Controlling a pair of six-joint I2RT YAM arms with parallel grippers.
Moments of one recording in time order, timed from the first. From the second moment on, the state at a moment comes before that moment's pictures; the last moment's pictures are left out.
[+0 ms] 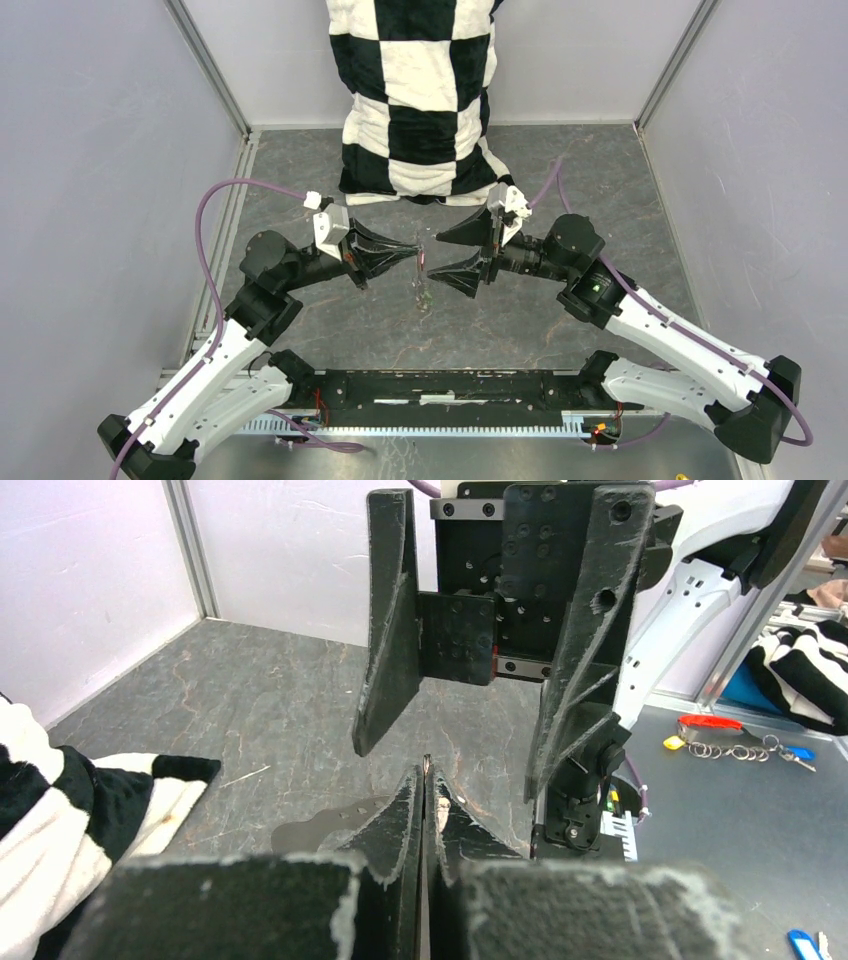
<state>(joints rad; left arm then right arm) -0.62 0.71 0.74 0.20 0.70 -0.20 0.84 0.95 0.84 0.18 -0.52 0.21</state>
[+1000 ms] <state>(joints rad) -0.62 0.72 0.74 0.22 0.68 -0.22 0.87 1.04 0.84 0.24 -0.42 0.19</state>
